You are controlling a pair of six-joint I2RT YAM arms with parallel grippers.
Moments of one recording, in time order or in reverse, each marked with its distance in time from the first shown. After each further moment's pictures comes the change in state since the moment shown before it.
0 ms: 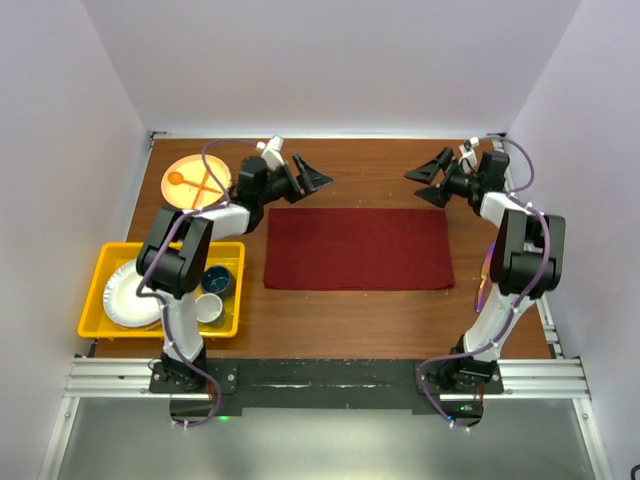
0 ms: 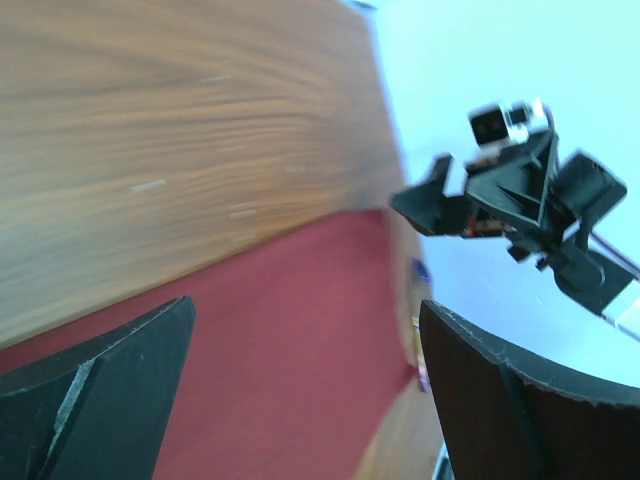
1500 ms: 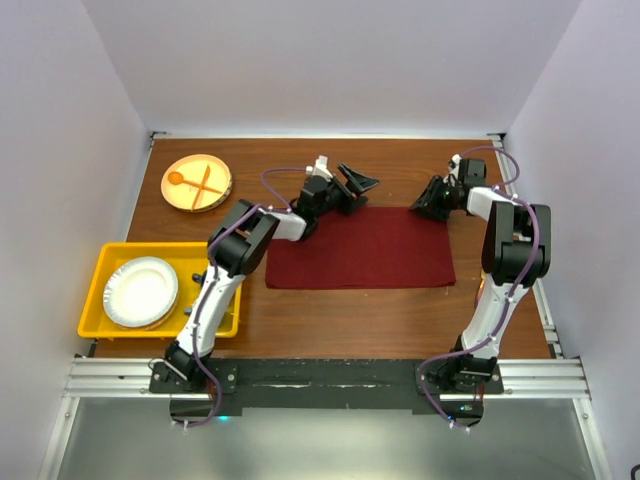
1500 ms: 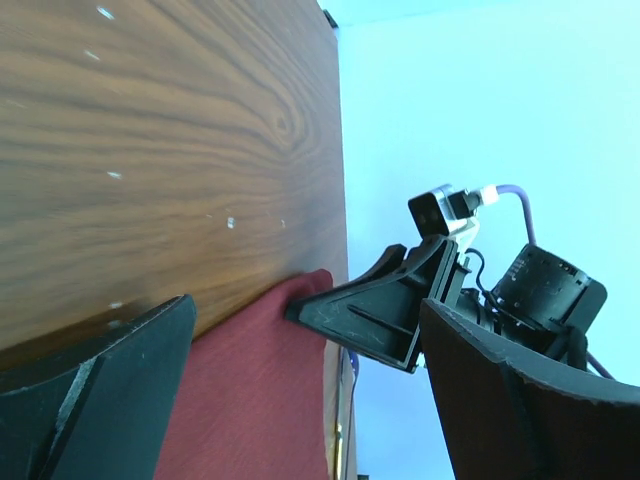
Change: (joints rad) left arm -0.271 0.507 0.435 0.200 -0.299 -0.410; right arm 0.083 0.062 0.073 -0.373 0.490 -0.319
